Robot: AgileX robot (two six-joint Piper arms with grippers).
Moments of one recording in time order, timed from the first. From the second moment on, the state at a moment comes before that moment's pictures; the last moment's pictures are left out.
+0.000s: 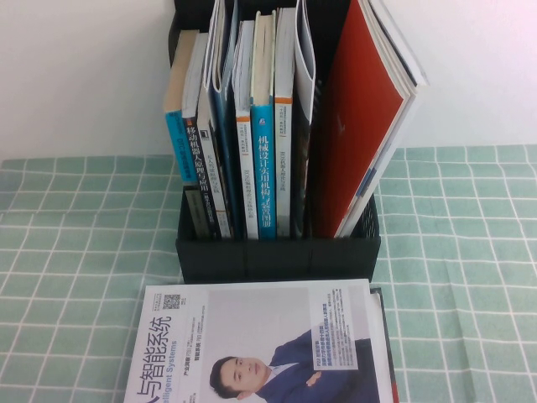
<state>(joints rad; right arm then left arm) 0.98 0.41 -0.30 0.20 0.65 -0.34 0.00 -0.01 -0.03 -0.06 0.32 -0.05</state>
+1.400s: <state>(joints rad) 0.98 0.41 -0.30 0.20 0.65 -0.33 -0.05 -0.01 0.02 -0.16 0.38 0.07</state>
